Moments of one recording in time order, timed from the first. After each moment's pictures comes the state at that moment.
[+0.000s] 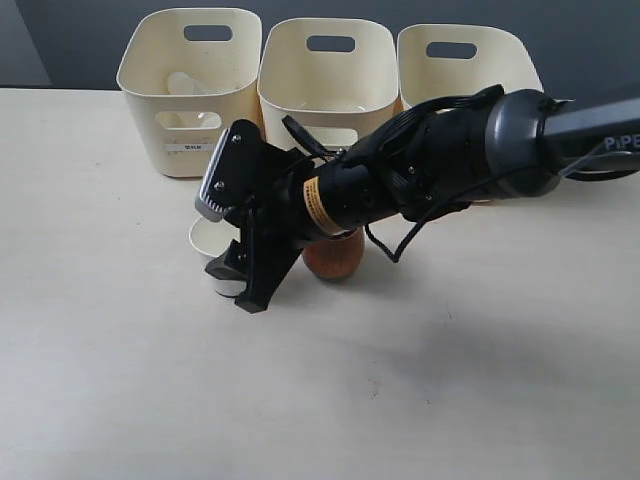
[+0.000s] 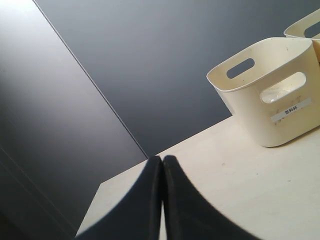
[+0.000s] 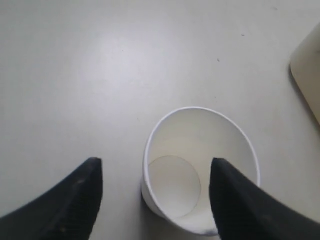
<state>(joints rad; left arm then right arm) 0.01 0.00 0.00 0.41 0.04 0.12 0.71 1.93 -1.14 -1.75 -0.41 1.19</state>
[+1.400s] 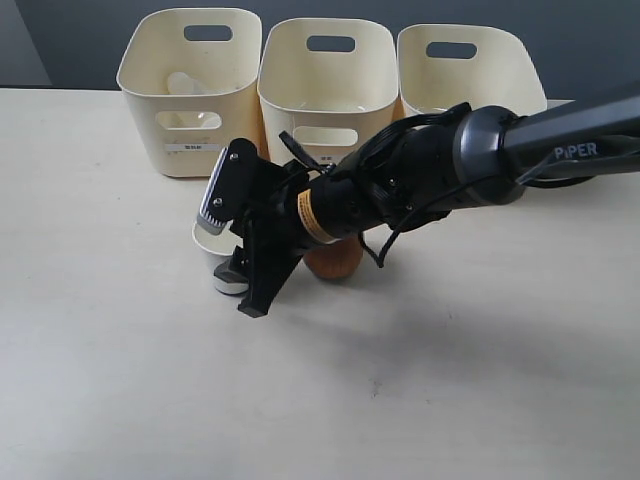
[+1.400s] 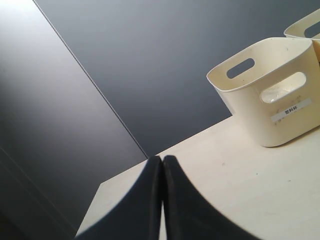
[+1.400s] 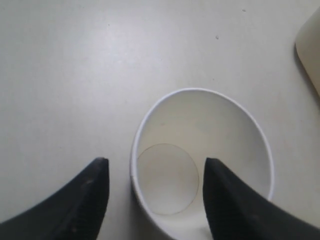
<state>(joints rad) 0.01 0.00 0.00 0.41 0.04 0.12 0.71 2.00 -1.17 -1.74 -0.37 1.16</state>
